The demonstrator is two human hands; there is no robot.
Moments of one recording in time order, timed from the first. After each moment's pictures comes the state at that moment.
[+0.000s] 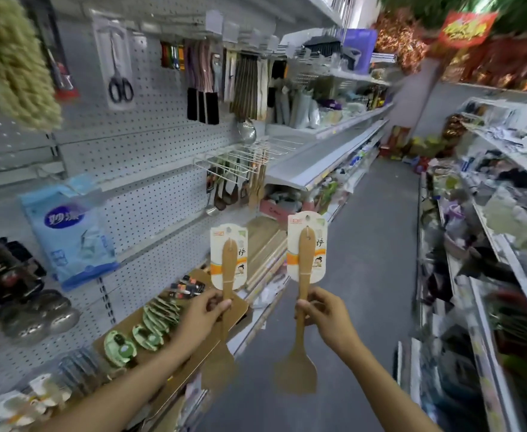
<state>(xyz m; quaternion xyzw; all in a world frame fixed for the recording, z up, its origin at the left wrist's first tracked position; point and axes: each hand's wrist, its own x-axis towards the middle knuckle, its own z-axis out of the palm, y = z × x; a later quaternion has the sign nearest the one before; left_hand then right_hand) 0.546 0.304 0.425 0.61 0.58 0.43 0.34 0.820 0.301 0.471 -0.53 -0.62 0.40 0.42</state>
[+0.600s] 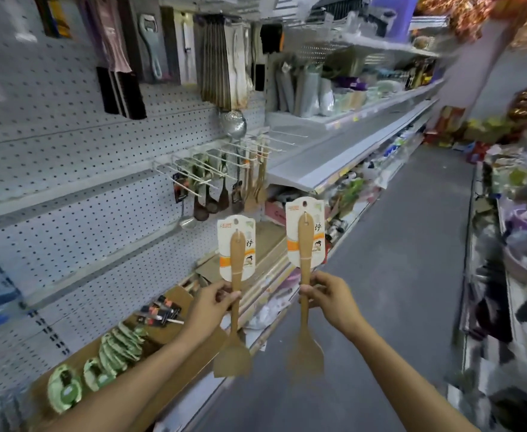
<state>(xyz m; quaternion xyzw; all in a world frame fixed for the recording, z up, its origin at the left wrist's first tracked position) 0.698 0.579 0.395 0.57 0.62 0.42 0.33 0.972 0.627 0.433 -0.49 -0.65 0.44 0.38</state>
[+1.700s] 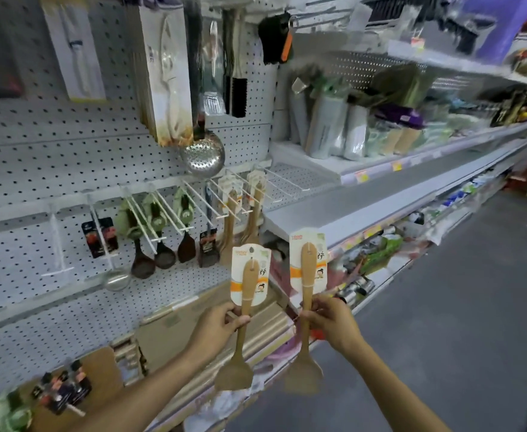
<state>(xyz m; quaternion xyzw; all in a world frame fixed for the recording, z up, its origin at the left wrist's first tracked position) 0.838 1.012 0.377 0.50 0.68 0.43 0.33 1.088 1.127 0.419 -0.42 -0.72 0.48 0.28</state>
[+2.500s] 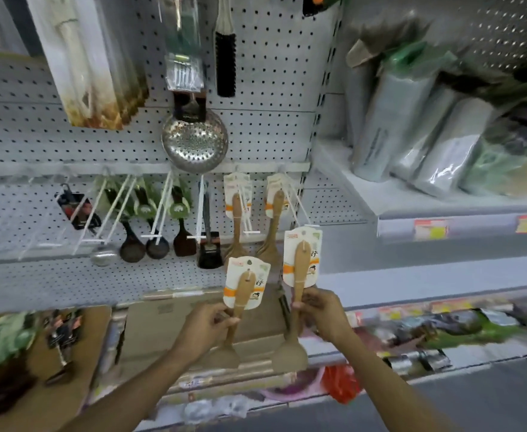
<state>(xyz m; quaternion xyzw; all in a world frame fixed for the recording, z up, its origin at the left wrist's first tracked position) 0.887 1.232 0.342 0.31 0.79 0.46 0.26 1.039 1.469 0.351 -0.29 -0.74 0.59 0.14</state>
